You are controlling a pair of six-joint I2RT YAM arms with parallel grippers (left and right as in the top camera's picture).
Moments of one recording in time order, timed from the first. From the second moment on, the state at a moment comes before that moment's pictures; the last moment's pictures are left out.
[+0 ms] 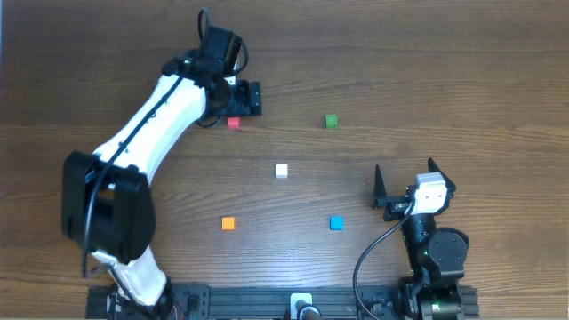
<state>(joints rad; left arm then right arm) -0.34 1.90 1.48 -0.83 0.02 -0.40 0.06 0.01 0.01 -0.07 -0.04 -0.05</state>
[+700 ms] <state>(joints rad) -0.33 2.08 1.50 -0.82 0.00 -0.41 0.06 0.01 0.01 -0.07 -0.04 -0.05</state>
